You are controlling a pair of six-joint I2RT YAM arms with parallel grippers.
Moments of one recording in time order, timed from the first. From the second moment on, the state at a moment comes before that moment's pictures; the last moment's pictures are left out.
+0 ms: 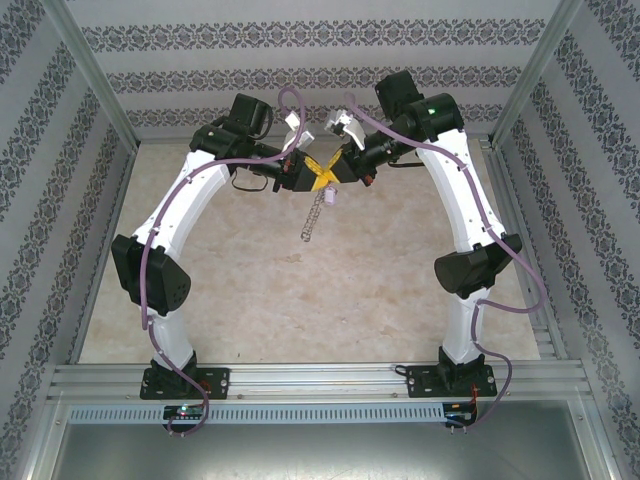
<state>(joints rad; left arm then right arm) -0.35 1.87 2.00 -1.01 1.18 0.46 0.38 2.00 2.46 -1.54 -0.89 -0.65</state>
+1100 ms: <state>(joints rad) -0.36 1.79 1.83 -0.73 1.11 0.32 0.27 1.53 1.36 -0.36 -1.17 0.01</state>
